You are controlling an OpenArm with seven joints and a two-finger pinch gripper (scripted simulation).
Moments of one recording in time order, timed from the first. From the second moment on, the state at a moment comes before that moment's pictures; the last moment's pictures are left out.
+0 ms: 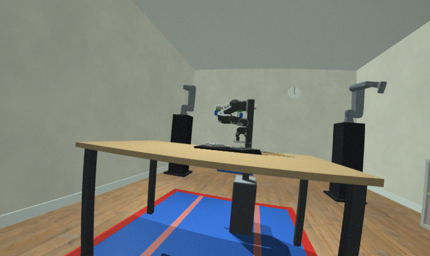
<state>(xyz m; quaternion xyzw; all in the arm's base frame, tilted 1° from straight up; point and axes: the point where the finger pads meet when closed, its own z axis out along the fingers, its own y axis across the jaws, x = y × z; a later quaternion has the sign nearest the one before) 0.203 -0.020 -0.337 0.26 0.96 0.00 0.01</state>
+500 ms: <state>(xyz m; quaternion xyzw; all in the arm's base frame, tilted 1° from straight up) 0.205 -0.019 -0.313 0.27 0.96 0.00 0.01</state>
